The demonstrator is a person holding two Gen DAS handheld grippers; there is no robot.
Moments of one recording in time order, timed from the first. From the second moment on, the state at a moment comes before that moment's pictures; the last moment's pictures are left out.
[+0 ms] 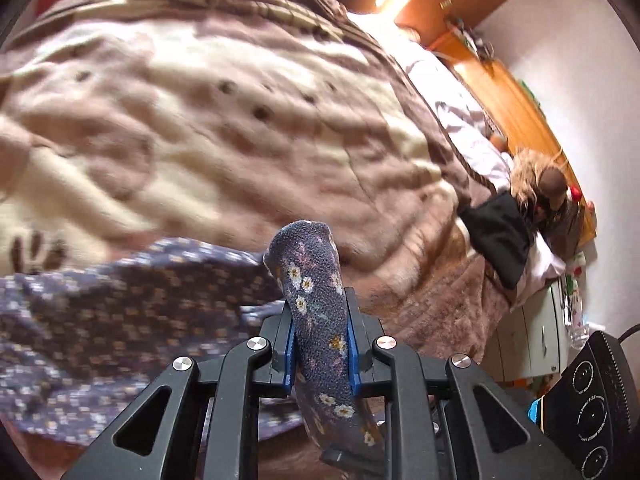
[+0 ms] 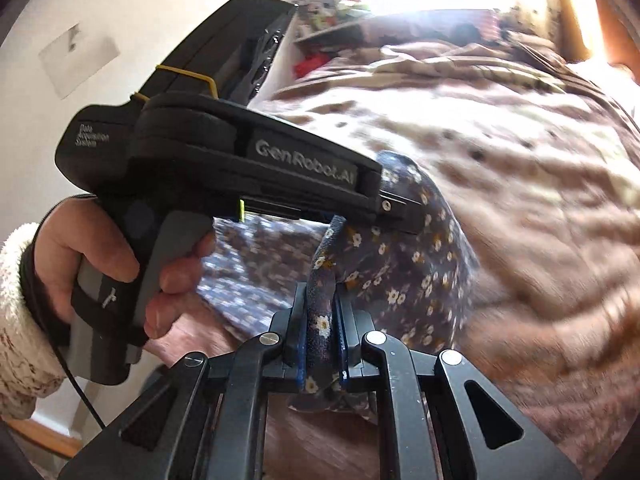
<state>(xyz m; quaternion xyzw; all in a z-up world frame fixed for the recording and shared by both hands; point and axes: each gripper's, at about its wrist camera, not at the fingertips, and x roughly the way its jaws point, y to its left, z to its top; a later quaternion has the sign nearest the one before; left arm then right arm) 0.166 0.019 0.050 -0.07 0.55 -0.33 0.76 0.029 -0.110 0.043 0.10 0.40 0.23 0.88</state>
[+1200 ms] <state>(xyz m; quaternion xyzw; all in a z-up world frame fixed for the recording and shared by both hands) 0.218 0.305 -0.039 -0.13 0.56 -0.20 0.80 0.134 0.166 -0.030 0.05 0.47 0.35 0.81</state>
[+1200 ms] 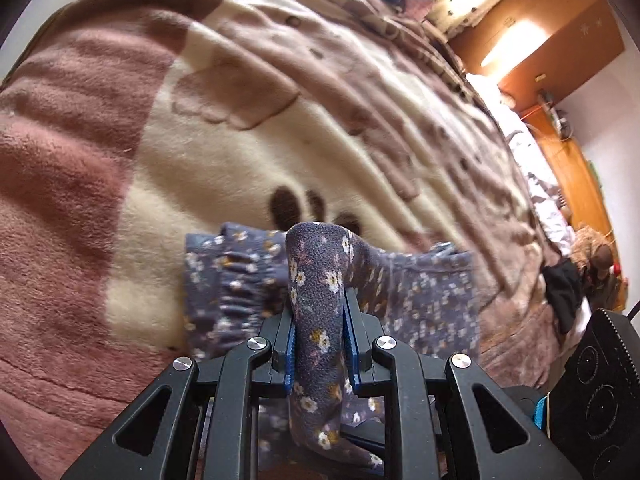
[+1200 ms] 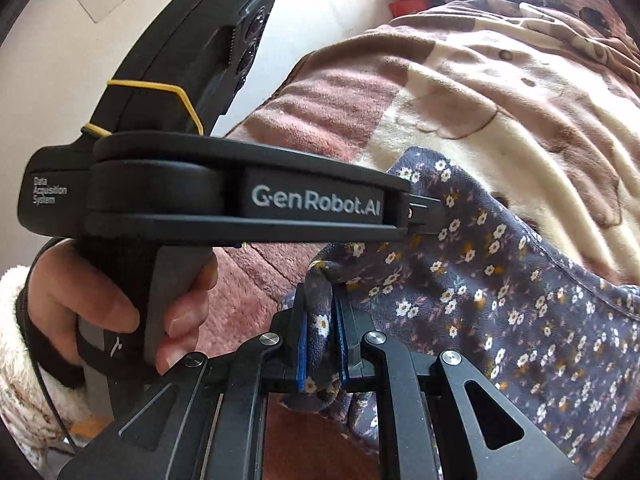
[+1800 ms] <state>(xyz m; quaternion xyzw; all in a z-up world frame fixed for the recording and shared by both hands) 0.207 0.340 -0.041 -0.14 0.54 -0.13 0.82 0.148 0.178 -0.046 0.07 0.47 0.37 0.80</state>
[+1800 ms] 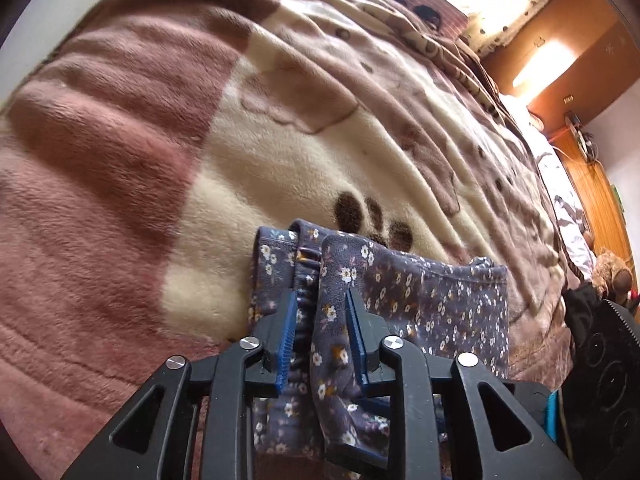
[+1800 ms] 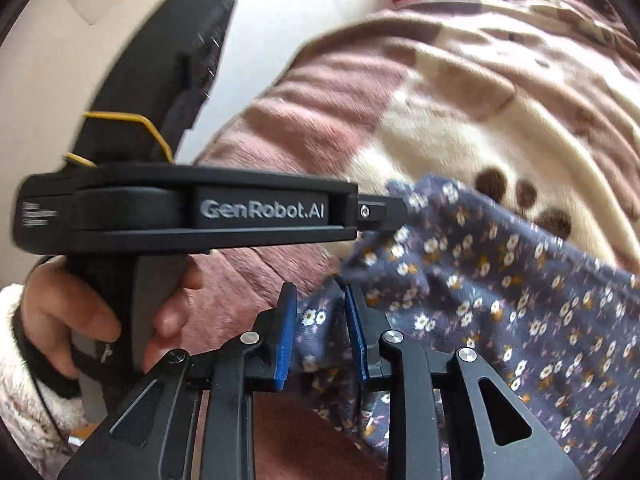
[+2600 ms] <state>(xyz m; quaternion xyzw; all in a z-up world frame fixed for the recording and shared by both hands) 0.126 0.311 -0.053 -0.03 0.54 -0.14 0.83 0.075 0.032 -0.080 -0.01 0.51 0.22 0.83</state>
